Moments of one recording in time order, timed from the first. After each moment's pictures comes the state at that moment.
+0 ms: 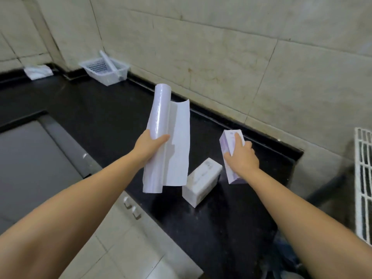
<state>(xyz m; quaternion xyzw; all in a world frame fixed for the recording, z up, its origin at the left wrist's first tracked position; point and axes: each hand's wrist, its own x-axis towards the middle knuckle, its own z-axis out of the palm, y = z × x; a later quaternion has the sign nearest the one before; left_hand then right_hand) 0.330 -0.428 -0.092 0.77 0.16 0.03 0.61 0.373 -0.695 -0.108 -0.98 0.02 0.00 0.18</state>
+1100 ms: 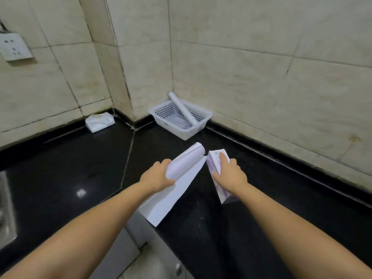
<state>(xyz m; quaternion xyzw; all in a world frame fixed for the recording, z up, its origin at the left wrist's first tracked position) 0.600 0.129 -0.125 0.97 0.12 -0.07 0.21 0.658 -0.099 -0.117 -0.98 -0.09 0.08 0.18</state>
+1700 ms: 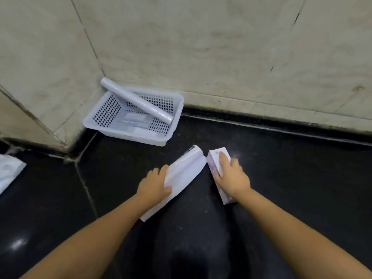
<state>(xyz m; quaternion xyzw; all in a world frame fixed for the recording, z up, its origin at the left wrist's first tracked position) 0.812 0.221 -0.234 0.97 -0.15 -0.16 0.08 0.757 -0.011 -0.202 -0.97 0.18 0.08 0.17</state>
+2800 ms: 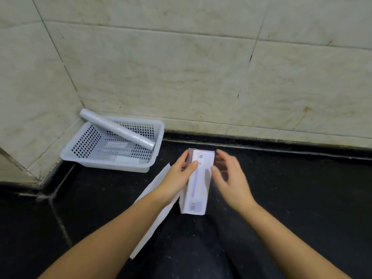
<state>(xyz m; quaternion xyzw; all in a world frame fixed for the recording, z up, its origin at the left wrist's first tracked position) 0.816 0.123 -0.128 0.68 -0.15 -0.28 0.66 0.731 -0.021 -0.123 -0.87 0.10 -0.20 0.43</state>
